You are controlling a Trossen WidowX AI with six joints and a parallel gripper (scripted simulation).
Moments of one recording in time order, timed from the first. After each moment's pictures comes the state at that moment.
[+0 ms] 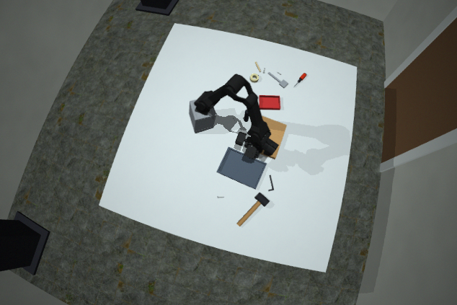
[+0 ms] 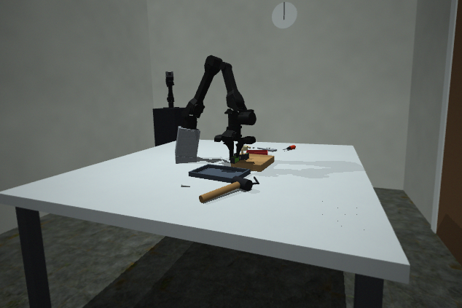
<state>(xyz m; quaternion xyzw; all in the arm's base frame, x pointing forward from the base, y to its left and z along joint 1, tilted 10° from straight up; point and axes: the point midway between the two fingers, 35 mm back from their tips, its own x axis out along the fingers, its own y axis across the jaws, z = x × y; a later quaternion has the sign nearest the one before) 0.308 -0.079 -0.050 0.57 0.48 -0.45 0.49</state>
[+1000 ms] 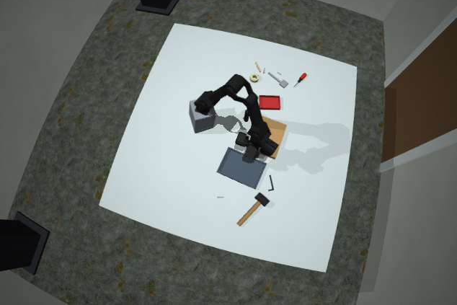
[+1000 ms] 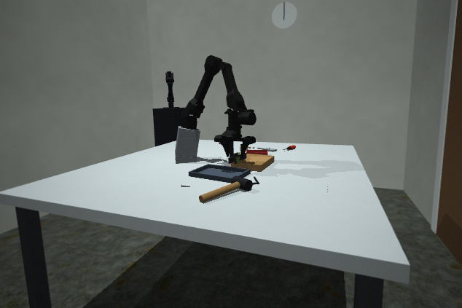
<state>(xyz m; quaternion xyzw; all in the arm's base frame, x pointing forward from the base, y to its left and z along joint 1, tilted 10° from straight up) 0.309 -0.079 -0.050 0.57 0.48 -0.45 0.49</state>
